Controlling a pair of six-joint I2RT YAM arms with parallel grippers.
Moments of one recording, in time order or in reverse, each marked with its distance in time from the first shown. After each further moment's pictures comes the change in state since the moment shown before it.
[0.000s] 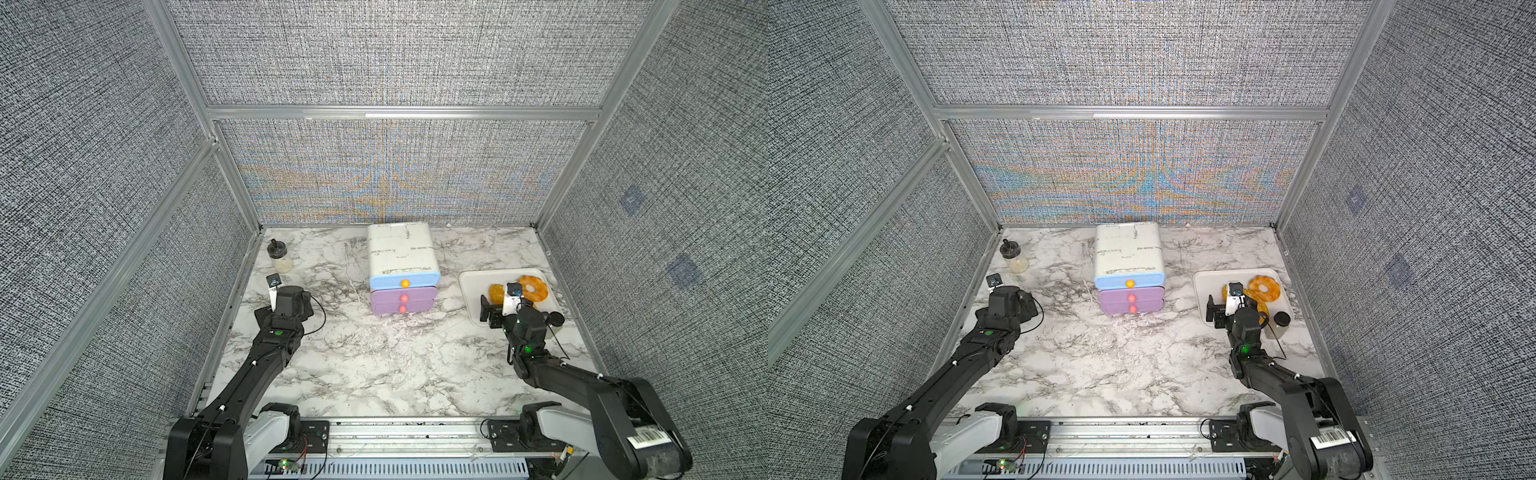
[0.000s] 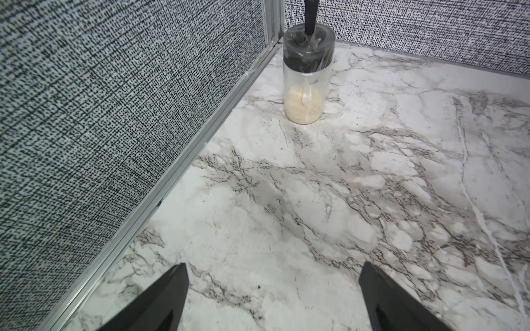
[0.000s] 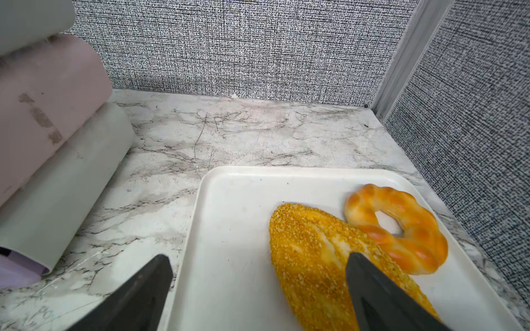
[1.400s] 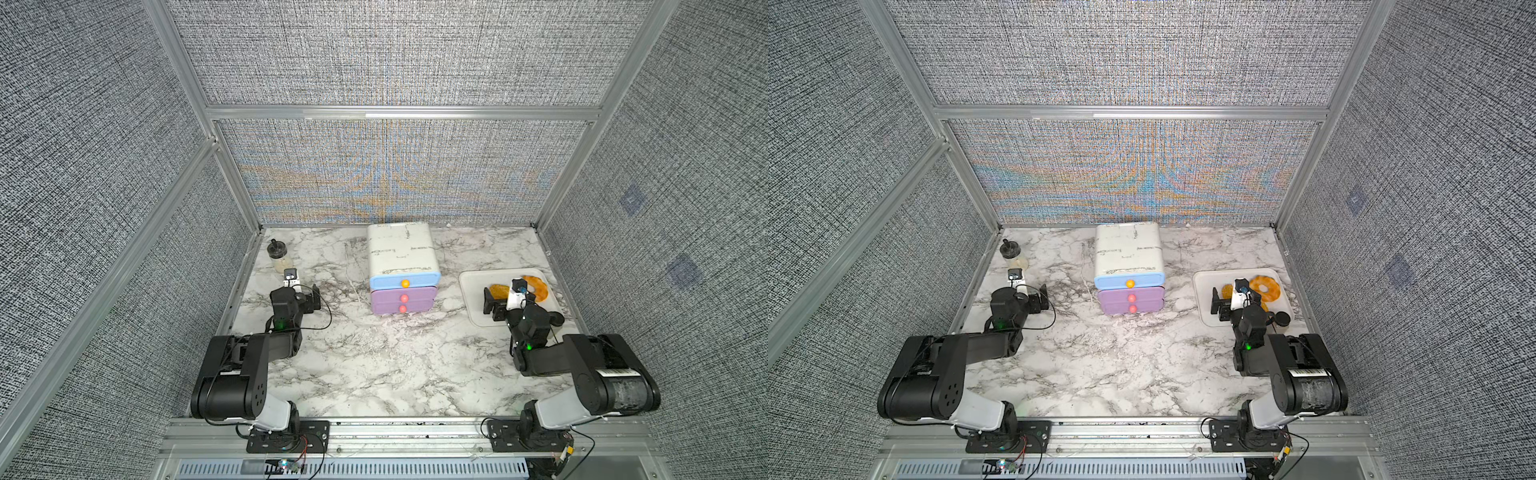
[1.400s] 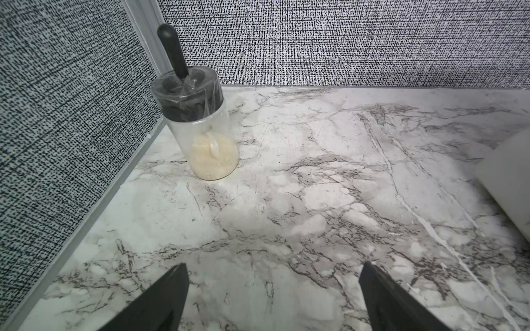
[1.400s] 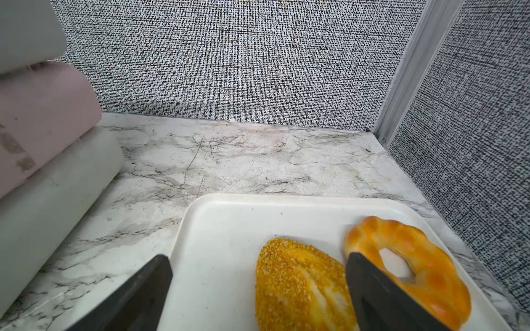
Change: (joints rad) left arm 0.132 0.449 -0.111 0.828 0.424 0.275; right arm -0.130 0.274 0.025 0.354 -0.159 -0.008
